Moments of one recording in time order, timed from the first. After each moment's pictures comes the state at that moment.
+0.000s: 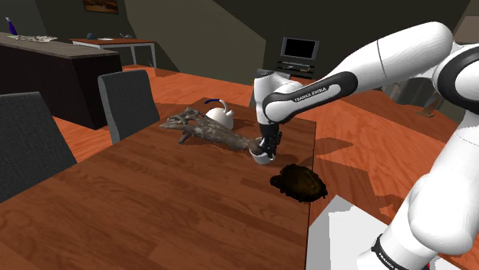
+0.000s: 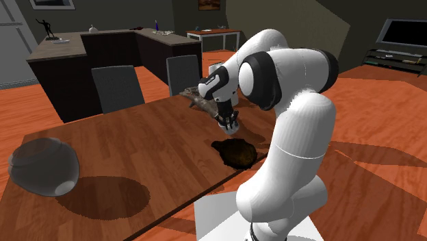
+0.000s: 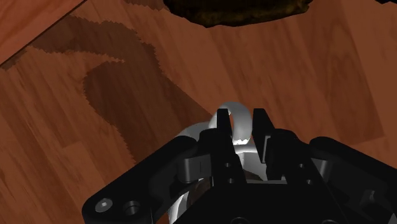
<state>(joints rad) 0.04 0.03 0.08 -2.13 -0.19 1.99 0.22</state>
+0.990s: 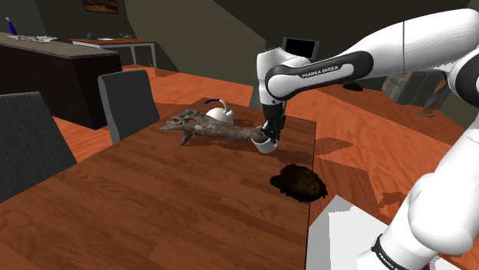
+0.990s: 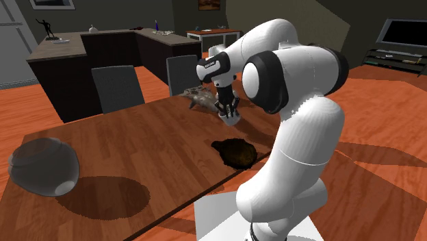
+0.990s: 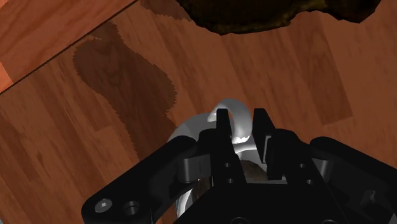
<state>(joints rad) 0.05 -0.04 0.08 -2.01 -0.17 1.80 0.18</state>
